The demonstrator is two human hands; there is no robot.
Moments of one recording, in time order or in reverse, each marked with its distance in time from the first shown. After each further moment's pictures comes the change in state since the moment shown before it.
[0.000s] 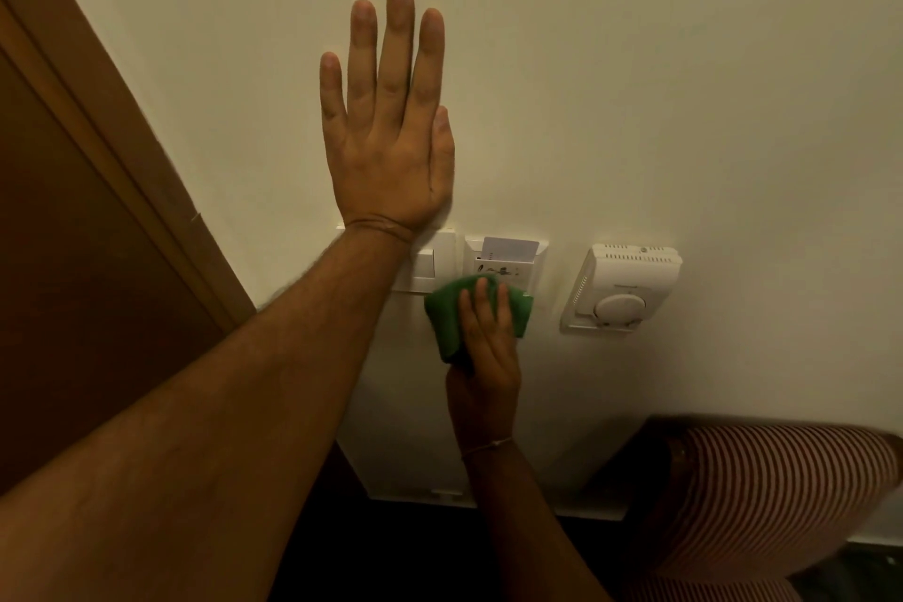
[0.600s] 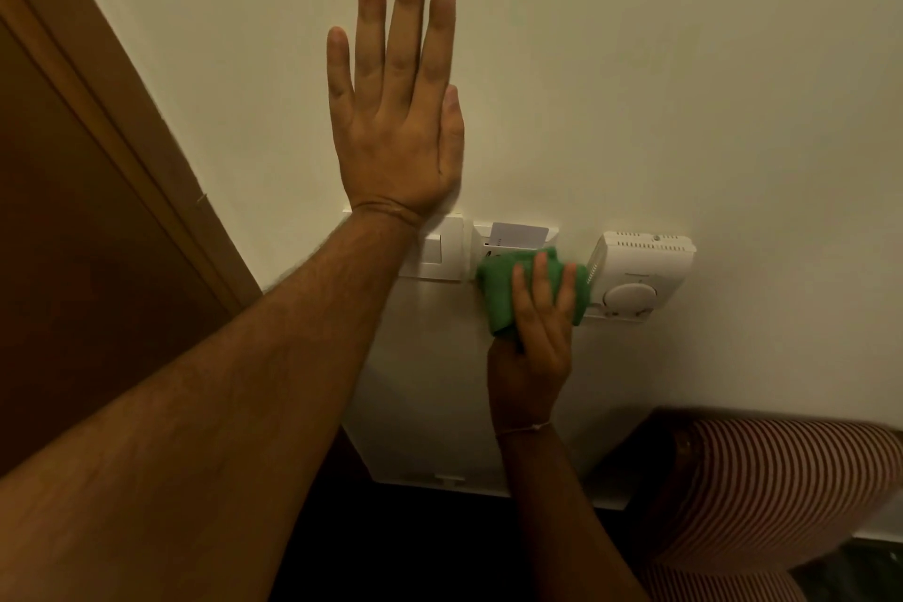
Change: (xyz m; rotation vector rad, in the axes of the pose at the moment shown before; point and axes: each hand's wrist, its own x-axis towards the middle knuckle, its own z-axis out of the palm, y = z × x) left_hand 0.000 -0.001 0.010 -0.025 0.030 -0.037; right_hand 0.017 0.022 -0.021 0.052 0.183 -0.010
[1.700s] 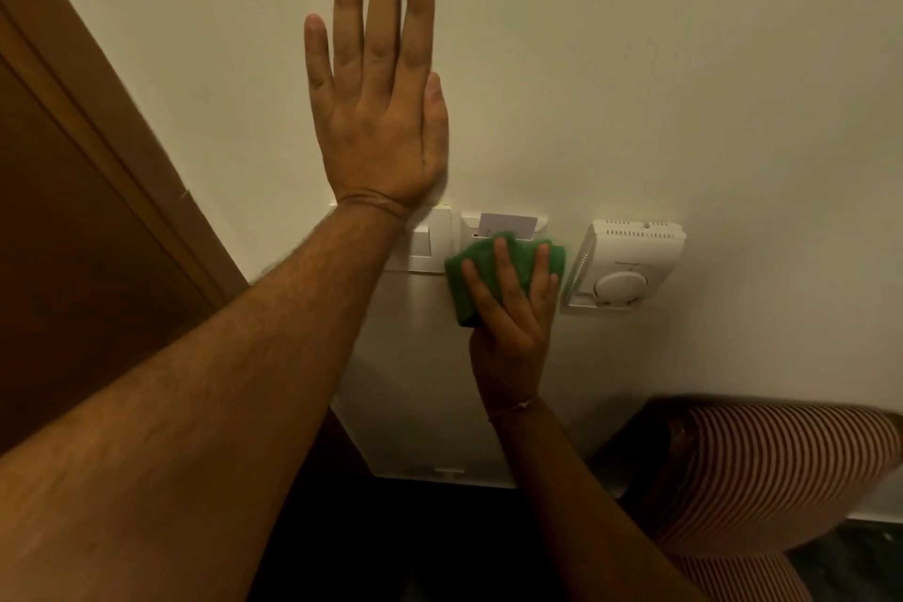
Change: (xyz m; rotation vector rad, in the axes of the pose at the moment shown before) left_hand 0.001 -0.010 0.022 -0.033 0.073 -0.001; right_hand 0.009 0.006 0.007 -0.106 -0.104 -0.160
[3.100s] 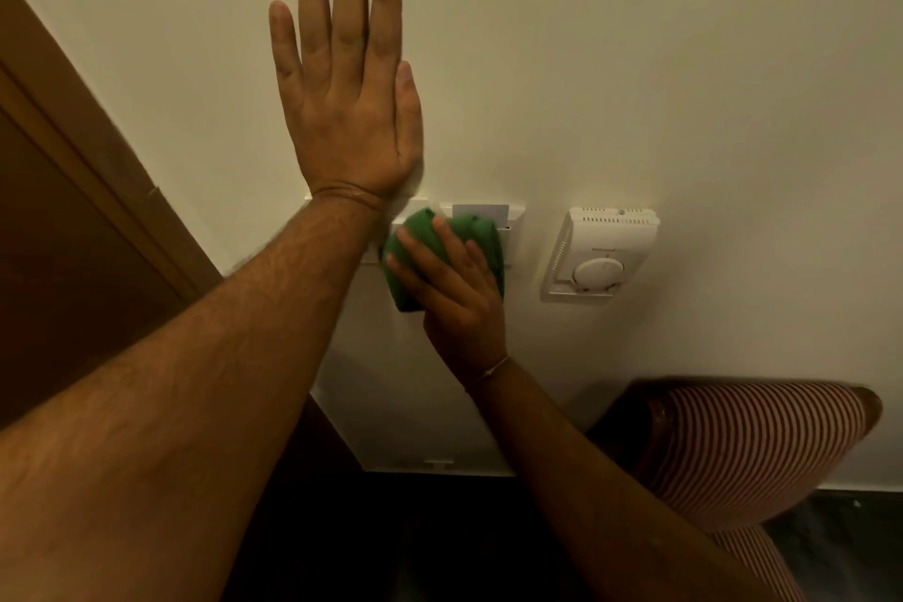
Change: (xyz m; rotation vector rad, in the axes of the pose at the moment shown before) left_hand -0.003 -0.003 -0.003 0.054 0.019 0.029; right_hand 0.024 -0.011 0.011 0.081 -0.148 -0.280
